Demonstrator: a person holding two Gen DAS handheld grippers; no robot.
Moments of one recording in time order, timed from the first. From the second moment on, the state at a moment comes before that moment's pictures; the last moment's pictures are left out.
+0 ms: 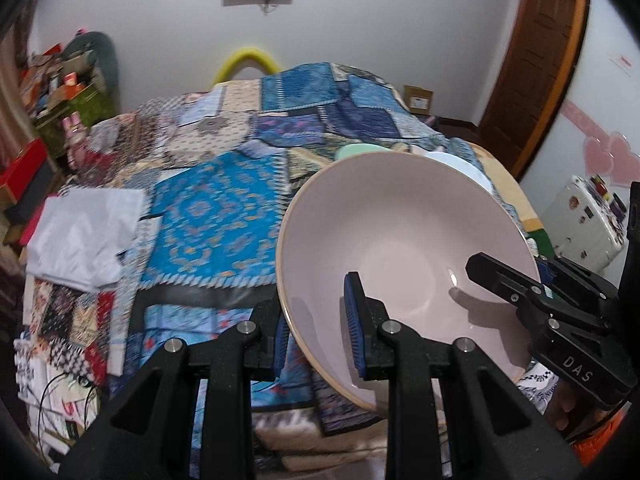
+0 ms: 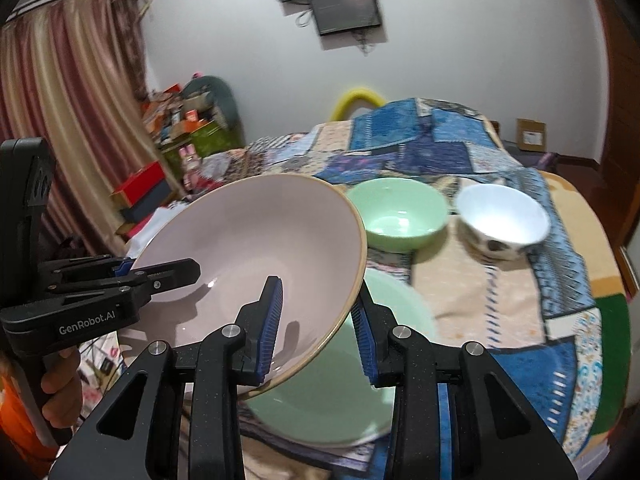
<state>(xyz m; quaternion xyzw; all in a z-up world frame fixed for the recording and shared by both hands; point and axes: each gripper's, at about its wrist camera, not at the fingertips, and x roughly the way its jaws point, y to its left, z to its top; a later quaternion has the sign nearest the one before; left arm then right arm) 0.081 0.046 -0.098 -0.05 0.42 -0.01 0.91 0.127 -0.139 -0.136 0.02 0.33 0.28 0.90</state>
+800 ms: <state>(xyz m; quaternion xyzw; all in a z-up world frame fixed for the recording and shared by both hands) 0.048 0.161 -0.136 -0.11 0.44 0.08 0.89 0.129 -0.015 -0.159 -0.05 0.36 0.37 0.85</state>
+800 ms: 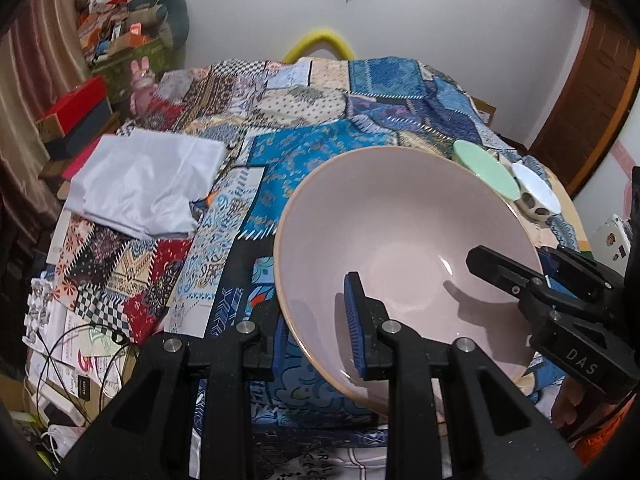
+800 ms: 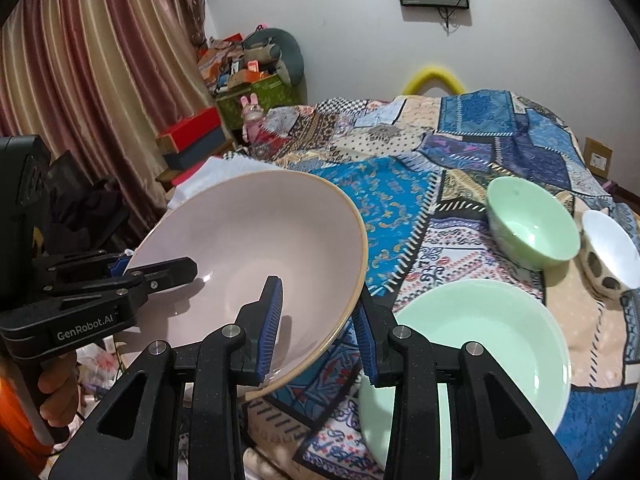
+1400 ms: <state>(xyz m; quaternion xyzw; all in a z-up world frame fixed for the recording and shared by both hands) 0.067 0.188 -0.189 -0.13 0.48 0.07 0.87 0.146 0.016 -0.202 -0.07 0.42 0.36 0.83</state>
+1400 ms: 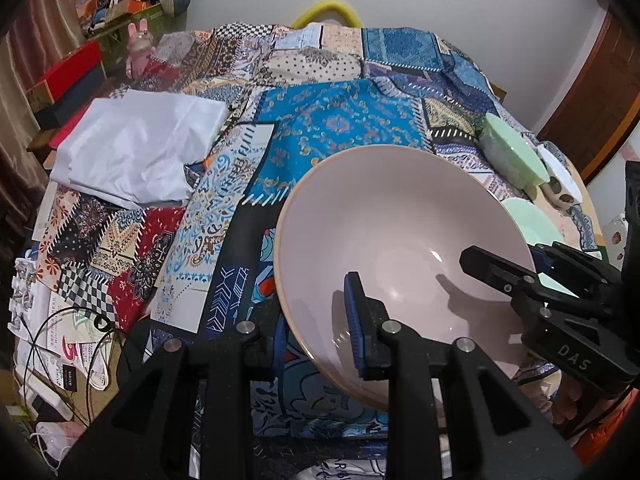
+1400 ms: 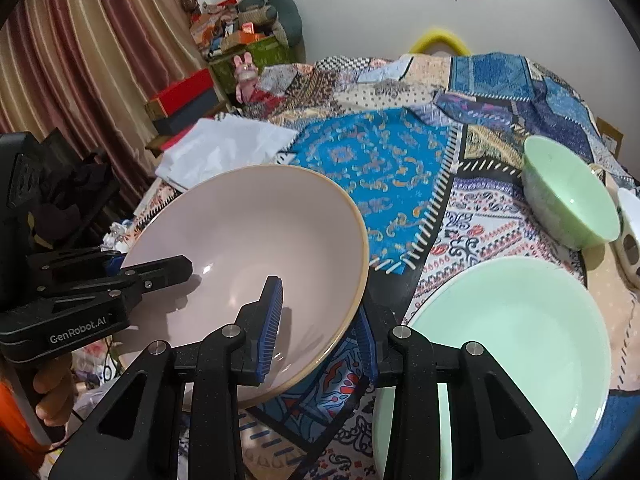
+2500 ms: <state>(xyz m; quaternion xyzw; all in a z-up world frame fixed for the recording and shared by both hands) 0.069 0.194 -0.211 -0.14 0.50 0.07 0.85 0.157 0.014 -0.220 -0.07 0.45 0.35 0.82</state>
